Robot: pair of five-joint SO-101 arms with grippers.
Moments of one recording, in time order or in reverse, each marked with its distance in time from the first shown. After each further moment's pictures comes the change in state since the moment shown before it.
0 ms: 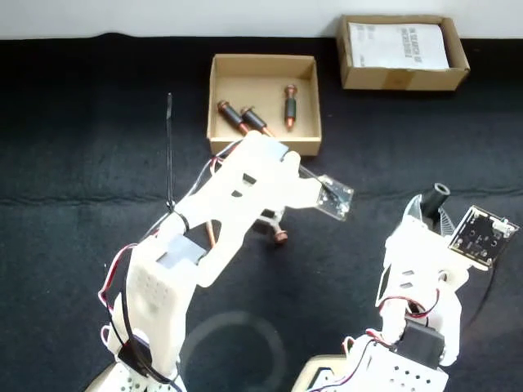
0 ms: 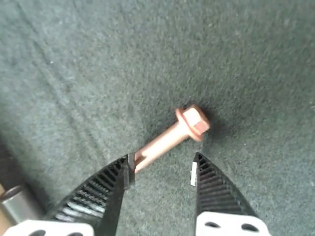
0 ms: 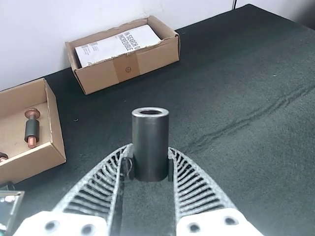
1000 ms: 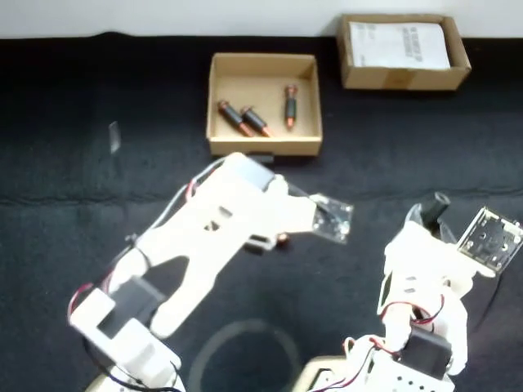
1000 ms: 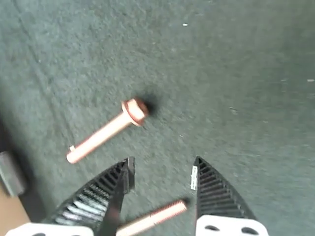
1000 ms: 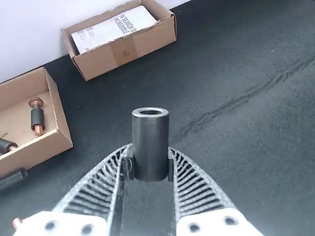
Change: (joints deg) left arm 2.9 -24.8 23.9 -3.4 6.6; right arm 0.0 0.0 -6.4 10.8 -3.2
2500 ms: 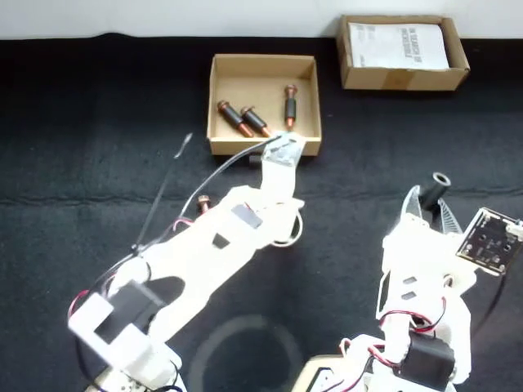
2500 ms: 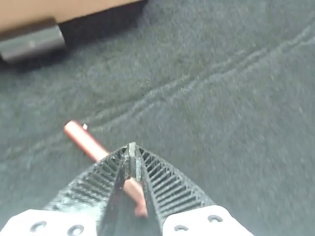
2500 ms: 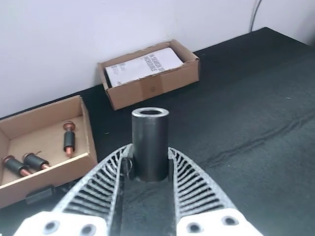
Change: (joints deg) left arm 1.8 -2.5 25.6 -53.5 90.3; right arm -3.7 0.3 -8.3 1.1 1.6
